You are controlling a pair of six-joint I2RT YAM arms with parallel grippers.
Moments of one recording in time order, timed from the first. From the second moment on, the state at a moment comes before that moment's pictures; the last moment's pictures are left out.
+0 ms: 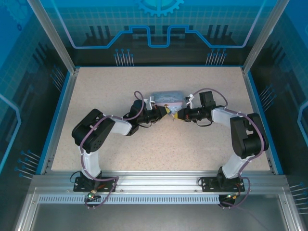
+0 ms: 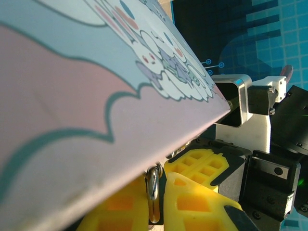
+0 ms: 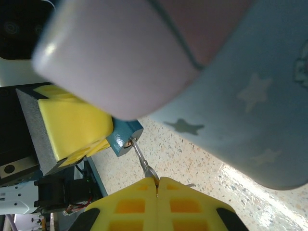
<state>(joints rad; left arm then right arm) -0.55 1.91 0.83 0.80 0.49 -1.16 0.19 1.71 0.89 -0.14 -0.94 0.44</state>
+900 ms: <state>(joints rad) -0.56 1.91 0.83 0.79 0.49 -1.15 0.19 1.74 0.88 -0.09 -0.95 0.45</state>
